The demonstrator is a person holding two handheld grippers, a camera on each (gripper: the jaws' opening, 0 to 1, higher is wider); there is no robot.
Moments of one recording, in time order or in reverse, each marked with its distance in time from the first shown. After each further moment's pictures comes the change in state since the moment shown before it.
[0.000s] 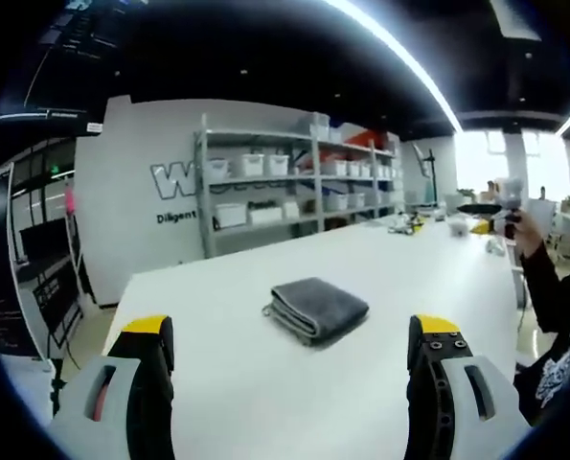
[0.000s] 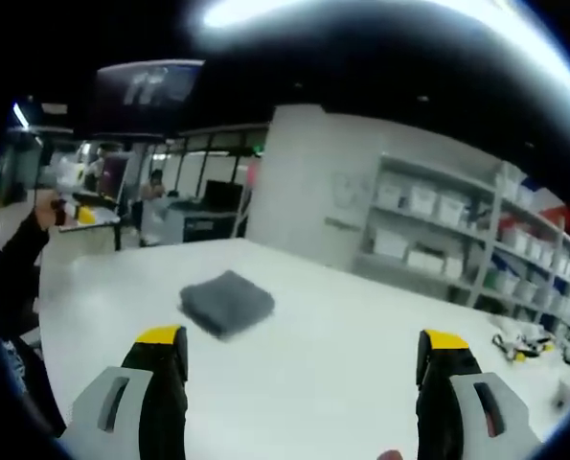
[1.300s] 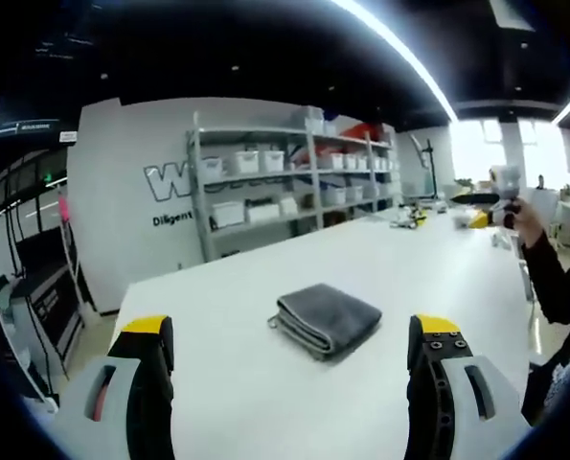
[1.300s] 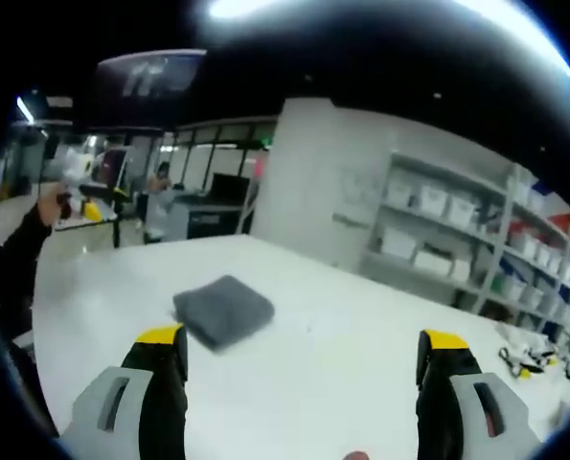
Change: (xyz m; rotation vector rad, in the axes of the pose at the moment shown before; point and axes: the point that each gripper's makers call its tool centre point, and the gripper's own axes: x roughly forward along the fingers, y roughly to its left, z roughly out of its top) left arm 0.040 0.013 0.017 0.038 0.029 -0.006; right arm 0.046 -0.005 0.018 -0.023 0.029 0.024
